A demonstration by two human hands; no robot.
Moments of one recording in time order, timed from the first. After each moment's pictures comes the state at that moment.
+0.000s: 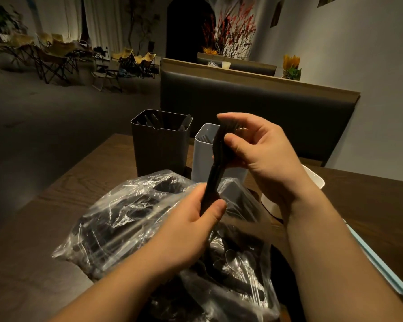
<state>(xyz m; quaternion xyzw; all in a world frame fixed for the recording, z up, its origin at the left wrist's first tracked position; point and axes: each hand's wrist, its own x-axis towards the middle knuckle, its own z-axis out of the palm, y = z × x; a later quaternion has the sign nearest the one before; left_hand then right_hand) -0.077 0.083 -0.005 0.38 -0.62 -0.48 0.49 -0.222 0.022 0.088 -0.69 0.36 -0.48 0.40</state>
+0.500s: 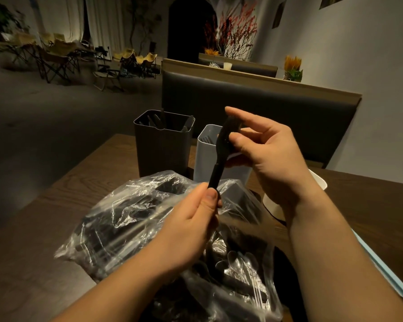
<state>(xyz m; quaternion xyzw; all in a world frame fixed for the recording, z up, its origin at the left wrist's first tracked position) -0.074 0.082 -0.005 0.37 -0.59 -0.50 0.51 -0.221 0.023 0.089 -0.68 0.35 -0.51 0.40</state>
